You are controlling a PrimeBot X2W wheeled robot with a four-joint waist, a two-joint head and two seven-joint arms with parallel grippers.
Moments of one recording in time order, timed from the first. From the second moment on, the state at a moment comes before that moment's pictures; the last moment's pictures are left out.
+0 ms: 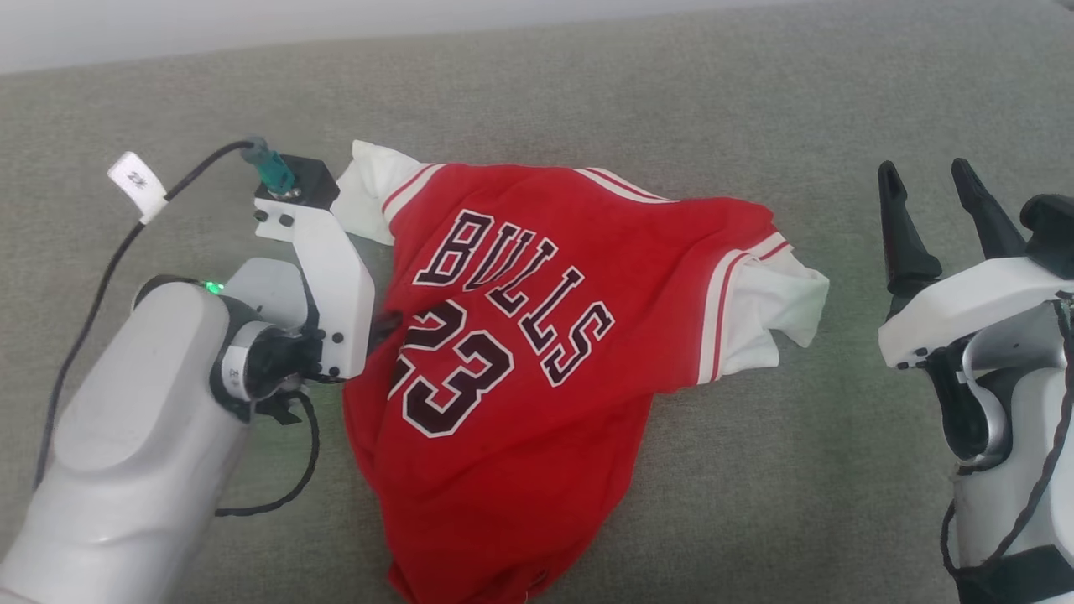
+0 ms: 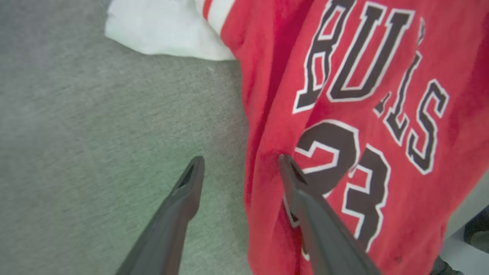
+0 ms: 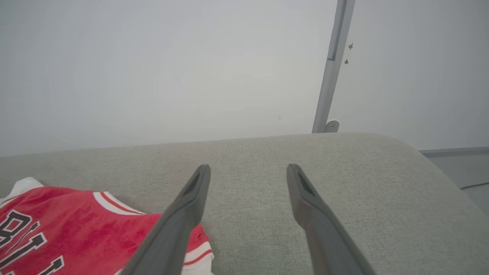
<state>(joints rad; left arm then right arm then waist) -0.72 0.42 -0.45 0.31 -0.74 0.06 0.96 -0.42 -0.09 -0.13 0.13 0.20 0.13 0.11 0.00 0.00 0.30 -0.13</state>
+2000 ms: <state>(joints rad) -0.80 0.53 -0.39 0.33 -0.74 0.06 0.90 -0.42 -0.08 -0.14 0.09 0.19 0.13 0.07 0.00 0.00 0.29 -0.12</state>
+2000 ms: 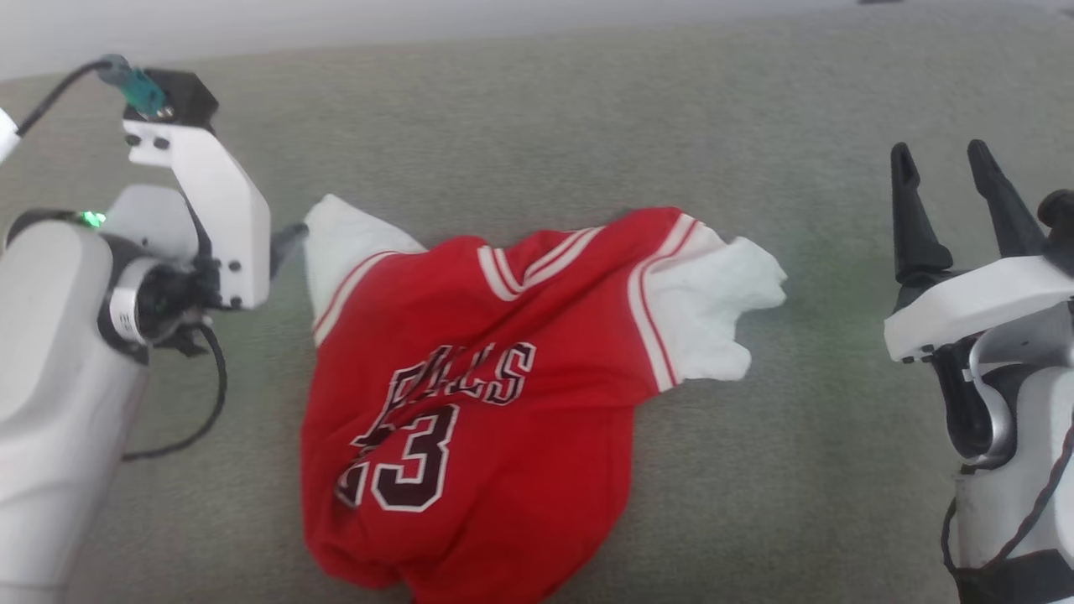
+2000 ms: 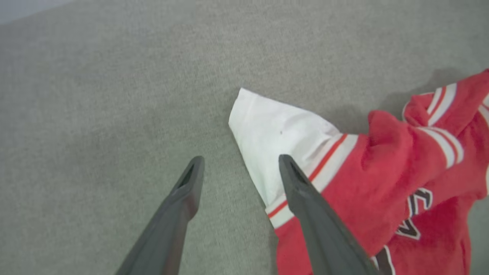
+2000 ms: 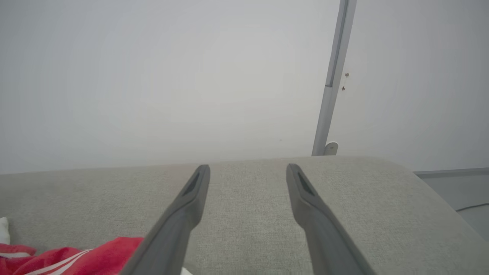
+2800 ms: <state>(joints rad) -0.98 0.46 -0.39 0.74 -0.75 0.04 0.87 -0.46 -0.07 -0.14 0.11 0.20 0.13 0.04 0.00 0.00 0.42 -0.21</state>
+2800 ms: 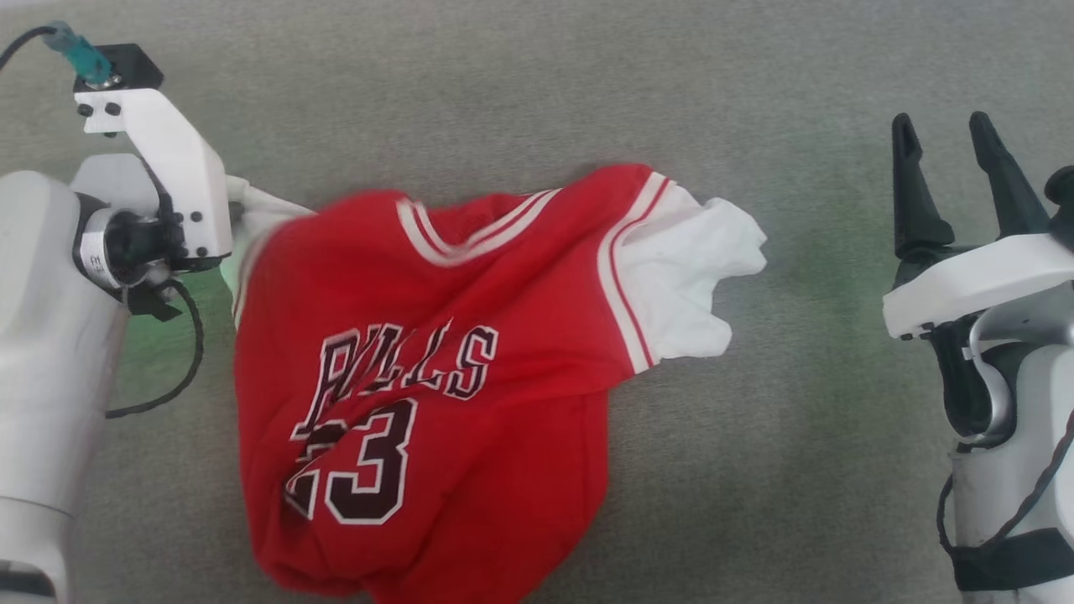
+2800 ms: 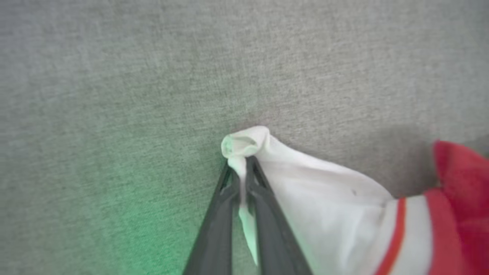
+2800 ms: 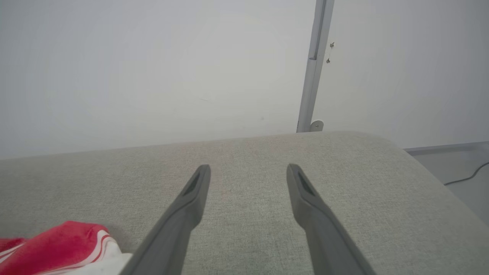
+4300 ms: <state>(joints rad) -0.74 0.63 -0.32 0.51 -0.80 0.07 0.73 -0.38 -0.09 -0.19 0.05 0.18 0.13 0.12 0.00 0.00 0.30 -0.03</state>
